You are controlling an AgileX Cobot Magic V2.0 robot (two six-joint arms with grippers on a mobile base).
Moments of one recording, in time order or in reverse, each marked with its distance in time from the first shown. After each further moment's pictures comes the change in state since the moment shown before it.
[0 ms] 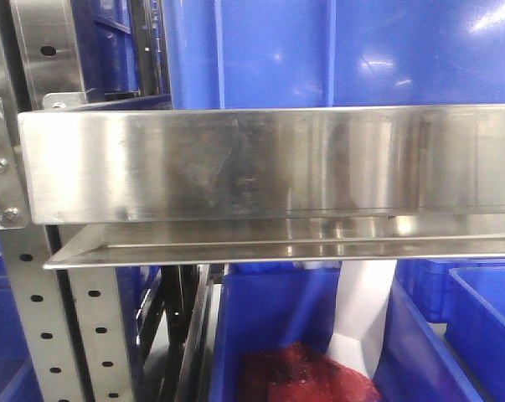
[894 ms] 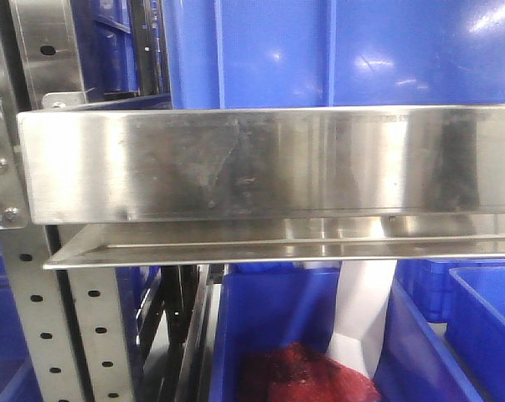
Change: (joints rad) left arm 0.000 0.000 0.000 0.000 0.000 0.000; right arm 0.000 0.488 0.008 0.000 -0.375 0.000
